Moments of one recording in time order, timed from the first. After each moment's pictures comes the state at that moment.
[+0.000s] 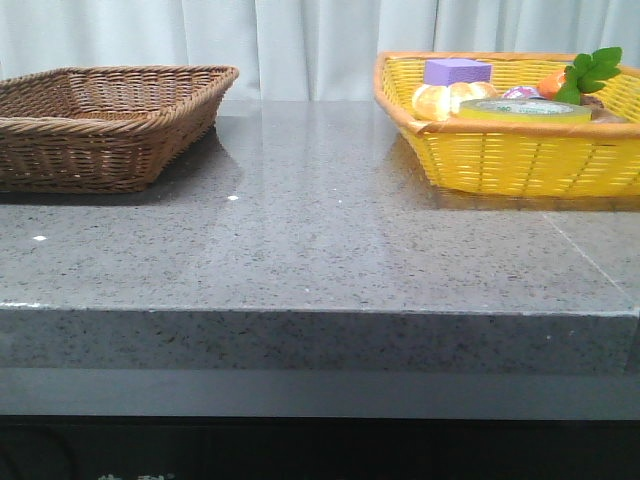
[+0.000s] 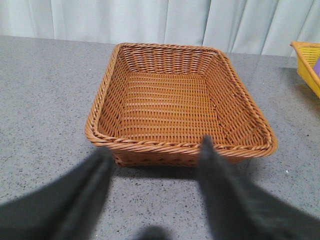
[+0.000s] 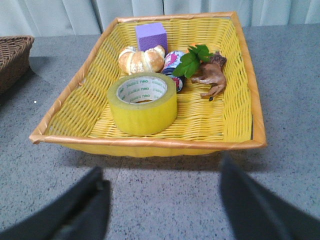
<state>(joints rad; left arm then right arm) -0.10 0.46 -0.48 -0.04 0.32 -0.03 0.05 0.39 -0.52 0.11 0.44 0.03</state>
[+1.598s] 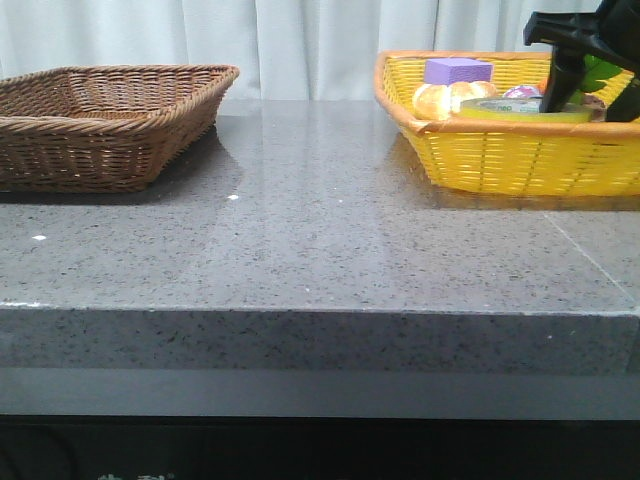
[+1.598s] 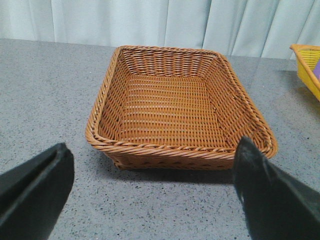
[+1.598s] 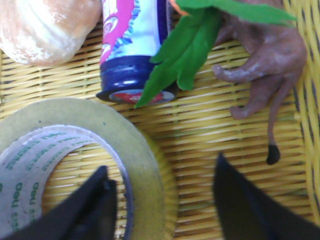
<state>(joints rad) -0.10 0.46 -0.48 -0.04 0.31 -0.03 0.02 1.74 -1.37 0.12 0.56 0.19</state>
